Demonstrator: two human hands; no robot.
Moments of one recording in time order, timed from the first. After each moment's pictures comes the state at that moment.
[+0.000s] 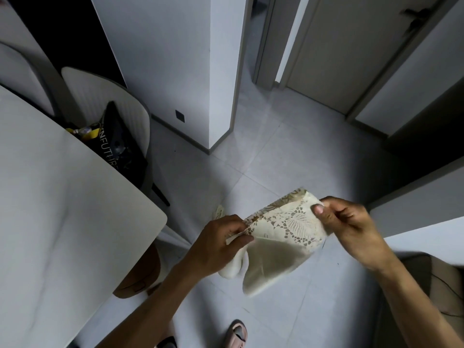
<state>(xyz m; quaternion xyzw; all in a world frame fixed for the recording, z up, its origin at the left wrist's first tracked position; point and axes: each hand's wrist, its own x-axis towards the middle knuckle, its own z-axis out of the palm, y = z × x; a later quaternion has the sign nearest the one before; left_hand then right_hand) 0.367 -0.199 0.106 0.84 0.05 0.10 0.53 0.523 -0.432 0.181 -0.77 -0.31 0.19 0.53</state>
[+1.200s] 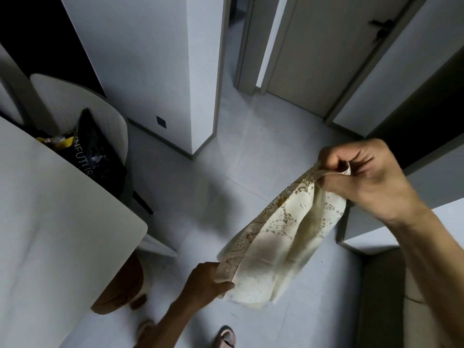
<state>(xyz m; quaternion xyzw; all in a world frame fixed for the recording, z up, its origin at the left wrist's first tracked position) 0.341 -0.242 -0.009 0.82 0.23 -0.15 0.50 0.541 -0.405 0.315 -0.76 -0.44 0.12 0.46</state>
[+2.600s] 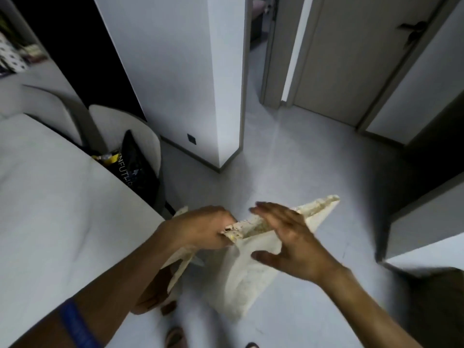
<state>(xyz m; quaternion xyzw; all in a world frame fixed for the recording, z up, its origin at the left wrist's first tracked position) 0.400 -0.176 0.193 0.96 -0.05 -0.17 0.22 0.484 -0.406 0.180 -0.82 -0.51 0.08 0.24</state>
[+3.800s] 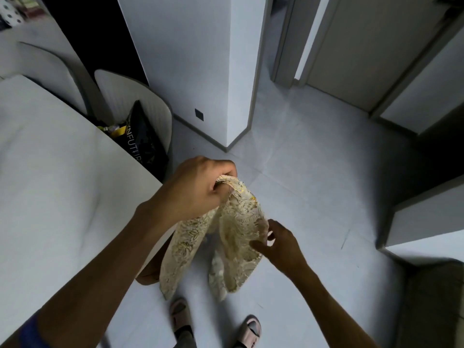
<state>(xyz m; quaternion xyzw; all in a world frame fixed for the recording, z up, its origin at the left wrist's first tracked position) 0.364 -0.128 0.240 0.97 0.04 0.10 0.23 0.442 -0.356 0.065 -0.86 -0.29 0.20 0.35</state>
